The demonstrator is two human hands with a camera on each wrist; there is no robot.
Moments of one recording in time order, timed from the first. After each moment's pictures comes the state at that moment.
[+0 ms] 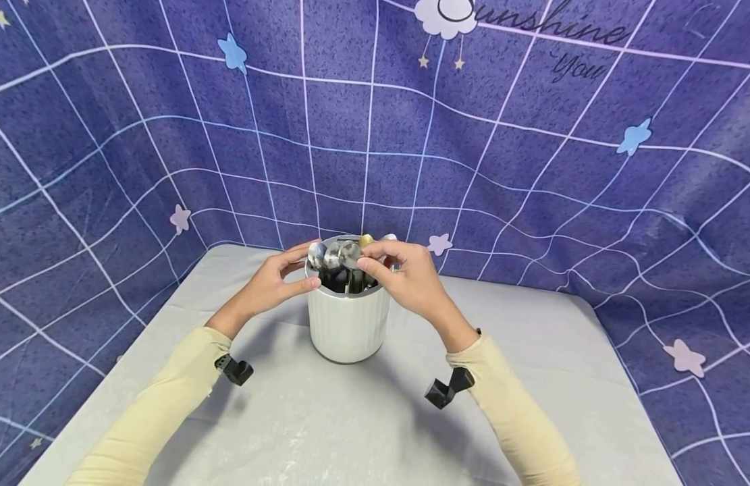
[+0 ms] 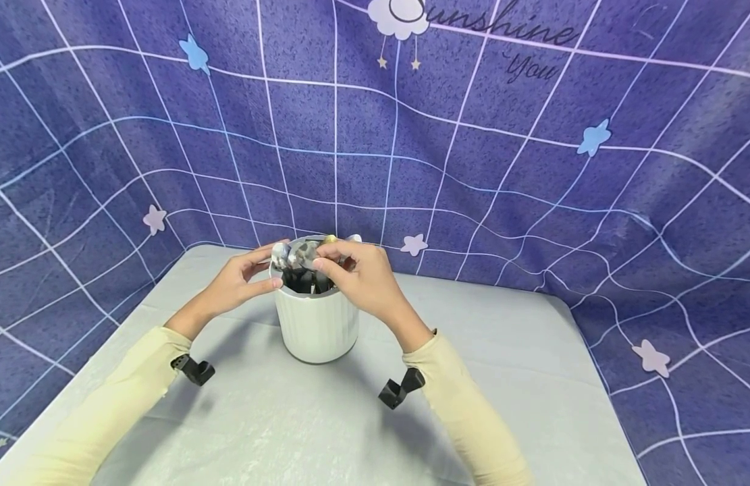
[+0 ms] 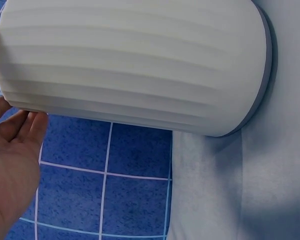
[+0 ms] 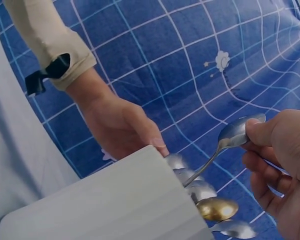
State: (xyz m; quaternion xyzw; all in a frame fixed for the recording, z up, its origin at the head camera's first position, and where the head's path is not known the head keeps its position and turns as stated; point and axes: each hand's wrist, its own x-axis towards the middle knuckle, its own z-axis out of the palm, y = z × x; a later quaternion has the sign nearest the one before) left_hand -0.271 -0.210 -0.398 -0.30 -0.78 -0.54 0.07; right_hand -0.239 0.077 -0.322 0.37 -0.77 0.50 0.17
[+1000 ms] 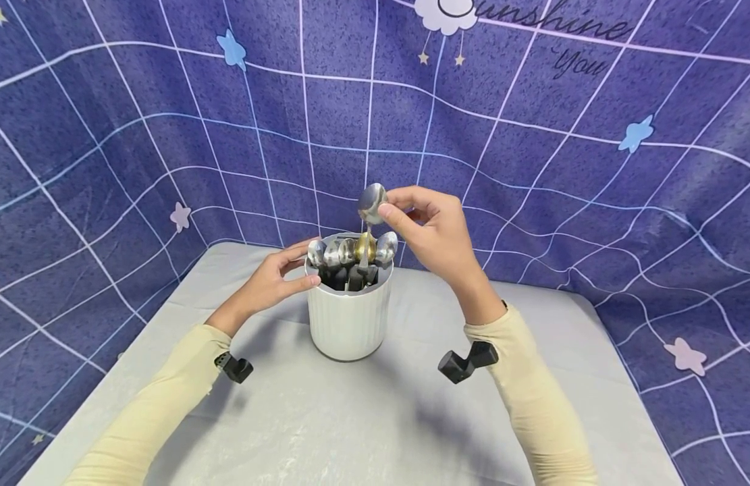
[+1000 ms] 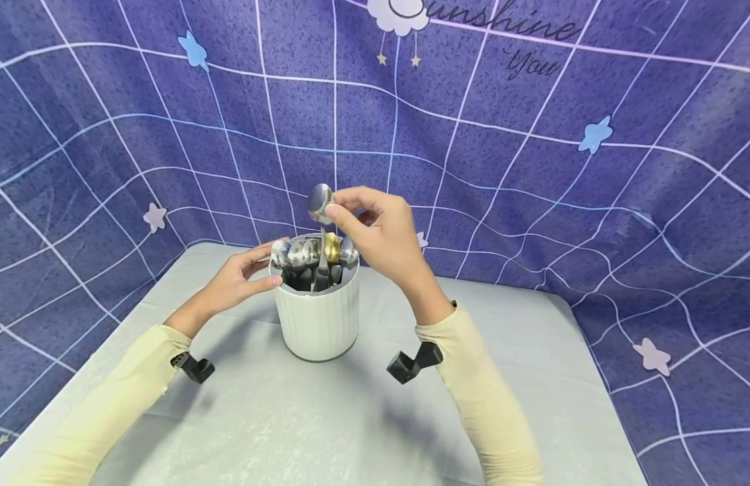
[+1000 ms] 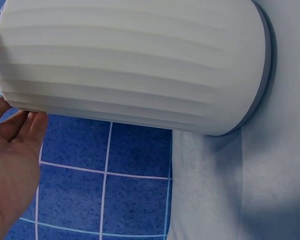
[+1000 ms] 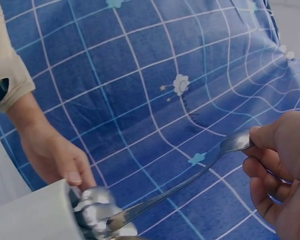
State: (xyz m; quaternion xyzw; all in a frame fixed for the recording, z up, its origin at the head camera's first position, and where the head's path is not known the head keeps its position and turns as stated) left_hand -0.269 -0.209 -0.396 -0.30 -0.79 -0.54 0.06; right_hand -0.236 0.091 -0.252 0.37 -0.71 0.55 0.22
